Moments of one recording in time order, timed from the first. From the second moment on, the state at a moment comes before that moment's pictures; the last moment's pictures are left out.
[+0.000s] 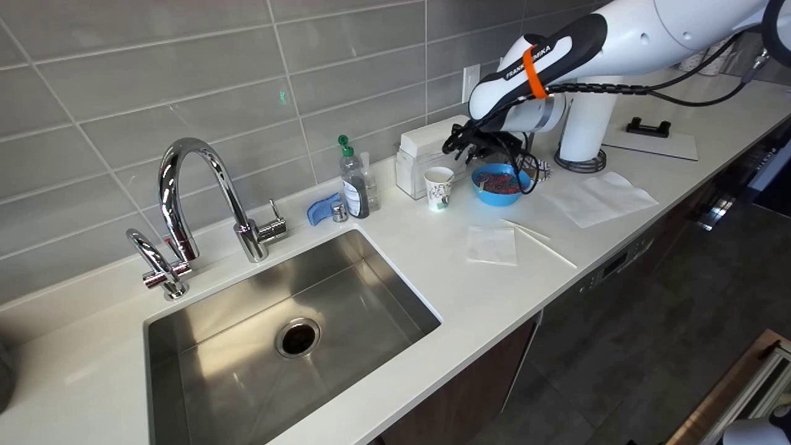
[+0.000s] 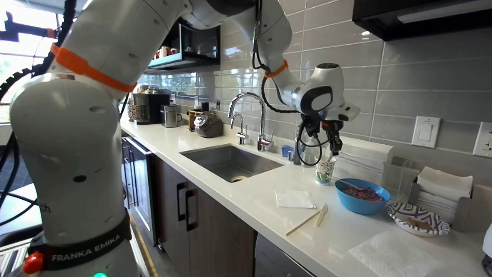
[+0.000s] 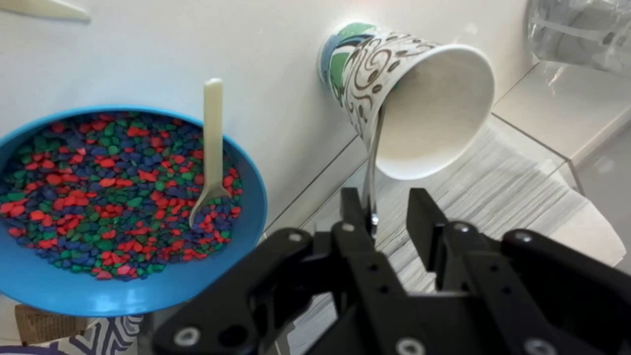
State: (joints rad) arm -0.01 0.53 -0.04 -1.78 0.31 2.79 0.44
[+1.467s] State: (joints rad) arm 0.05 0.49 -0.10 -1.79 0.23 2.80 0.42
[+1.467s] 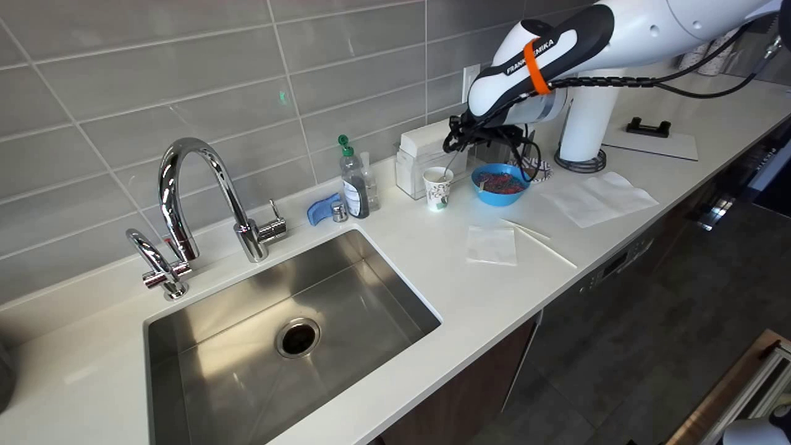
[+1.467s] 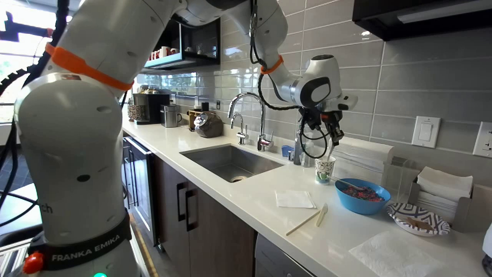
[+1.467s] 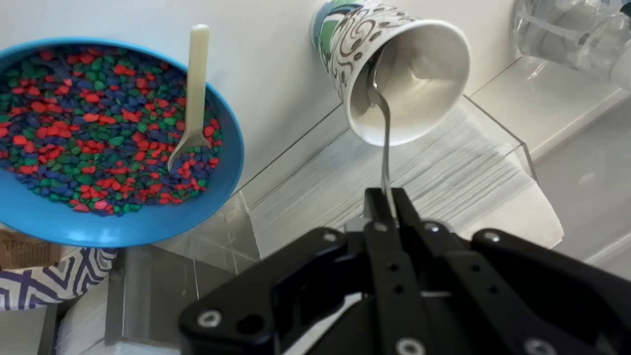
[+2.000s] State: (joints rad) arm 0.13 0.43 -0.17 -1.81 0.13 2.80 0.52
